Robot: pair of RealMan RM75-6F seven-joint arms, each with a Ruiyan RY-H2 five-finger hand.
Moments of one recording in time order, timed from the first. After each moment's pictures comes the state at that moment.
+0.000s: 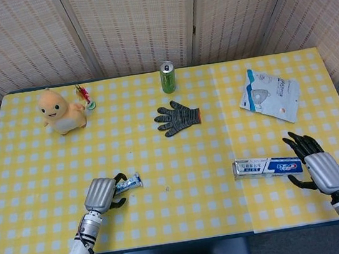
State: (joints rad) left arm -0.48 -1.64 -0.16 -1.54 1.20 1.07 0.47; right arm 0.20 -1.14 0.01 -1.58 -1.53 1.31 0.16
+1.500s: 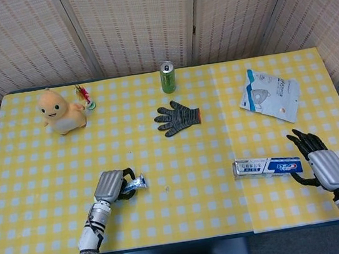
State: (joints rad) left arm -0.59 -1.68 -0.20 -1.48 1.08 1.00 0.29; right arm 0.21 -1.14 0.02 -1.57 -1.49 1.28 0.18
